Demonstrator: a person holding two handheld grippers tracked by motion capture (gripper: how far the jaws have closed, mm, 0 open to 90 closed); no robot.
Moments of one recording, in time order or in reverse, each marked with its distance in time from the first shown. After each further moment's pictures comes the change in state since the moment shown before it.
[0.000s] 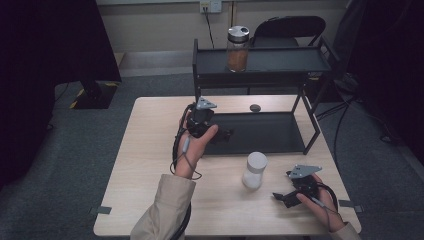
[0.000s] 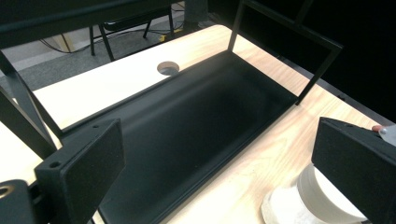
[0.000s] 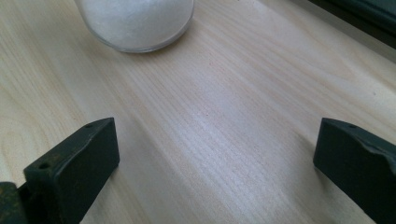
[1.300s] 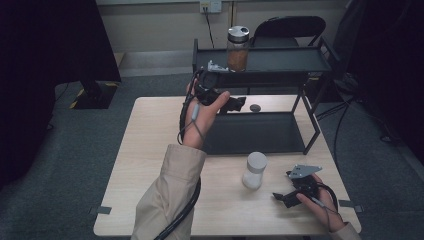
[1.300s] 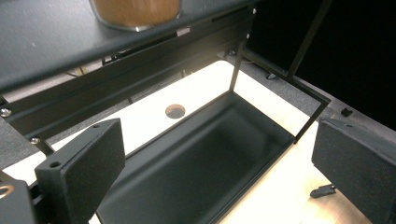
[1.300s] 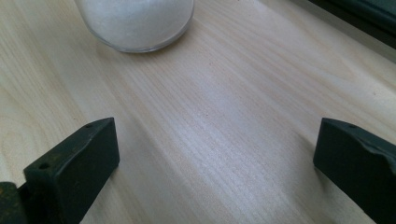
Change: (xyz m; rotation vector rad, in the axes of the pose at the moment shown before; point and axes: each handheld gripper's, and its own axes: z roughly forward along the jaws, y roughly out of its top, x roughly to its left) left arm -0.014 0.087 -0.015 -0.025 0.034 0.038; right arm 0.000 0.000 0.000 0.001 0.000 -0.001
